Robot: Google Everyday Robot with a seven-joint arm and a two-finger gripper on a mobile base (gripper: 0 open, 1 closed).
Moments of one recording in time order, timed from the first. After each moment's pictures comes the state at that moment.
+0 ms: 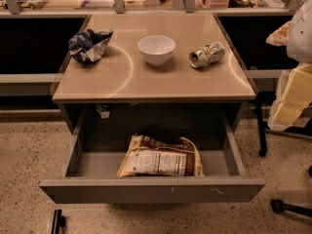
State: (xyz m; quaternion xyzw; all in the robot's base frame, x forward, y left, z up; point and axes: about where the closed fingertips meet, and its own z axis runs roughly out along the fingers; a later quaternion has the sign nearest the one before) arm 0.438 -0.217 0.976 -0.60 0.78 -0.03 0.16
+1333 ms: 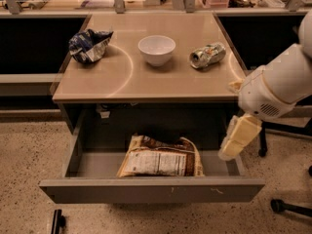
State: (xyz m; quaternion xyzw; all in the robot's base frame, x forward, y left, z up) arm 0.456 -0.171 0.853 -0.59 0.77 0.08 0.21
